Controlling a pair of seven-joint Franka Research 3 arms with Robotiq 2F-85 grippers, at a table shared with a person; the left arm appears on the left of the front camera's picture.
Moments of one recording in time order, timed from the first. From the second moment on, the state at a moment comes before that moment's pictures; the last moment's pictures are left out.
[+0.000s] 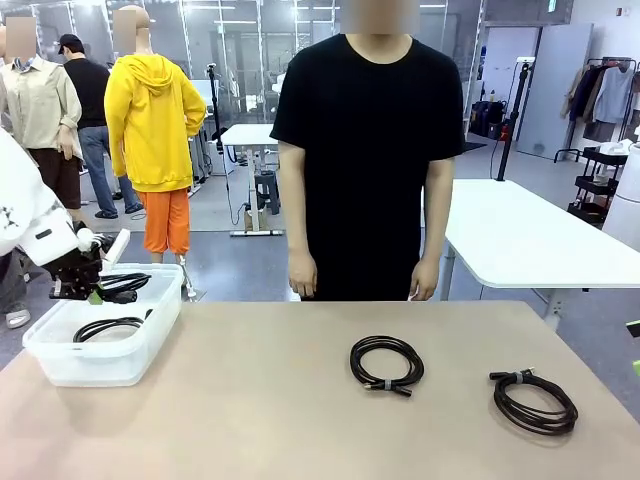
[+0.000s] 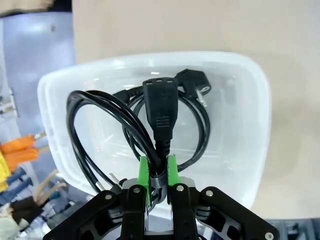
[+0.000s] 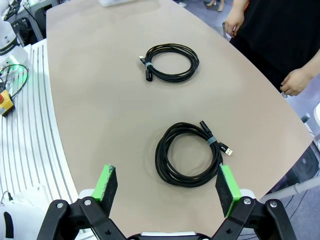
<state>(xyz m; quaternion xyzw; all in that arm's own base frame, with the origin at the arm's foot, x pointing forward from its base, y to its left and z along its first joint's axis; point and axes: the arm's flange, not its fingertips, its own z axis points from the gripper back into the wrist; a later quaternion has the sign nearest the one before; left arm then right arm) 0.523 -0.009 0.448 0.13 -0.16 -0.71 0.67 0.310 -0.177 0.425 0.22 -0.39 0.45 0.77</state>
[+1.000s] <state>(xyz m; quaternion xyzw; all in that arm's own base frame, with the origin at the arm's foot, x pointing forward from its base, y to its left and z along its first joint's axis) 0.545 -0.010 0.404 0.06 -0.13 -0.69 0.71 0.310 -0.177 0.425 0.22 -0.39 0.45 0.77</state>
